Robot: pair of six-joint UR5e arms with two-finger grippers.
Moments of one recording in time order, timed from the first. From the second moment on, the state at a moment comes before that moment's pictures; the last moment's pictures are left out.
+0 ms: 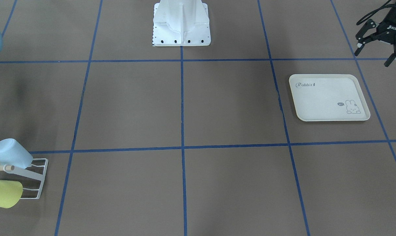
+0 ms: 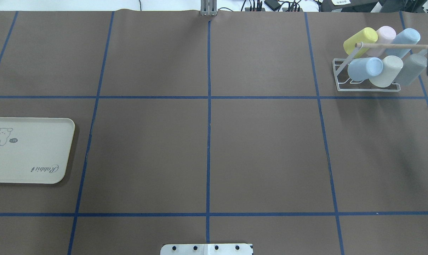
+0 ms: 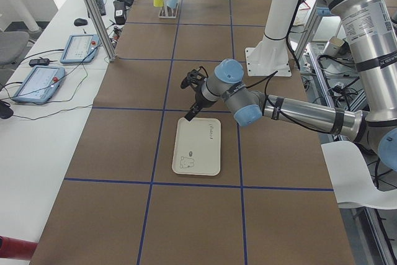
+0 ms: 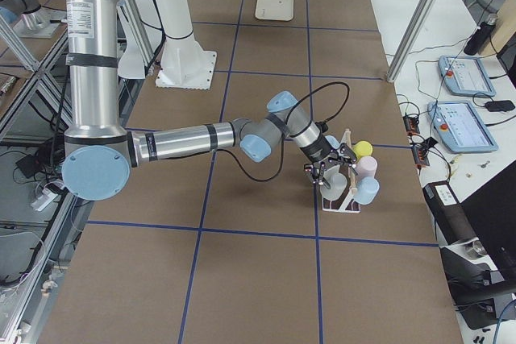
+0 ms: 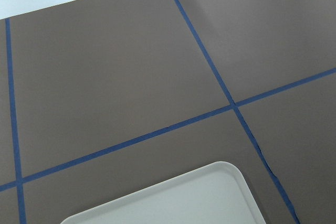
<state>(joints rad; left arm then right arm) -1.22 -1.19 -2.10 -2.34 -2.19 -0.29 1.19 -1.60 1.71 -0.98 1.53 -0.91</state>
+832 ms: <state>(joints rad) -1.44 -1.17 -2.08 -1.97 -2.18 -0.13 1.70 -1.68 1.65 -1.35 2.10 -0.56</state>
